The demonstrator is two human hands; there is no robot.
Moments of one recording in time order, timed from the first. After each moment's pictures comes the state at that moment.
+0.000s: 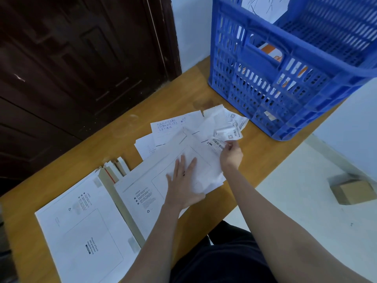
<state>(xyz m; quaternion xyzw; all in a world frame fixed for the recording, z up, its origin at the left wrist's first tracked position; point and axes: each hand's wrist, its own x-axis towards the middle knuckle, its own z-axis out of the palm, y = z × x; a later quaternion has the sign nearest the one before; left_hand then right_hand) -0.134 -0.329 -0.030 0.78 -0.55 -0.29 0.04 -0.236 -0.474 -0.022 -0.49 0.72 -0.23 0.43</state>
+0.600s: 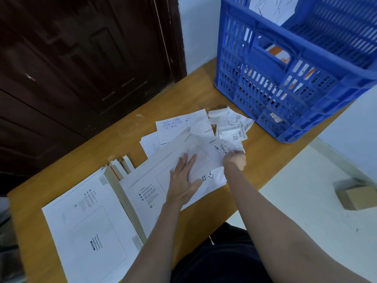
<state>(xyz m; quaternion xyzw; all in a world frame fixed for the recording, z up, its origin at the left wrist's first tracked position) -0.122 -0.323 -0.023 0.78 -0.47 -0.33 0.25 -0.229 -0.471 -0.022 -0.33 0.79 -0.18 0.49</state>
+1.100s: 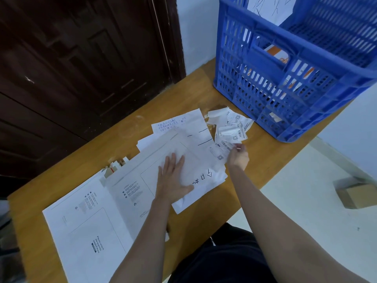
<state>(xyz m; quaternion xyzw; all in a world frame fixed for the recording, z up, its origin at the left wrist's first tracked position) -0.090 -0.319 -0.025 0.81 -0.52 -0.27 0.04 -0.236 -0.472 -0.023 -0.41 0.75 -0.25 0.46</state>
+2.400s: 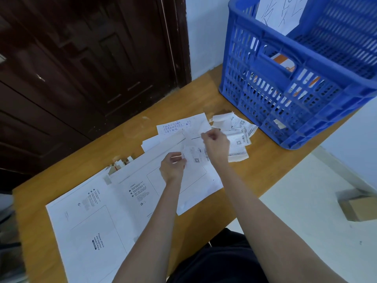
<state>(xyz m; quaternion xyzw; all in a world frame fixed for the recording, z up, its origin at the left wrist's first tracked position) -0.096 -0.366 0.005 0.84 -0.05 -0.30 0.44 -0.175 -0.458 0.034 -0.57 0.60 -0.26 0.50</state>
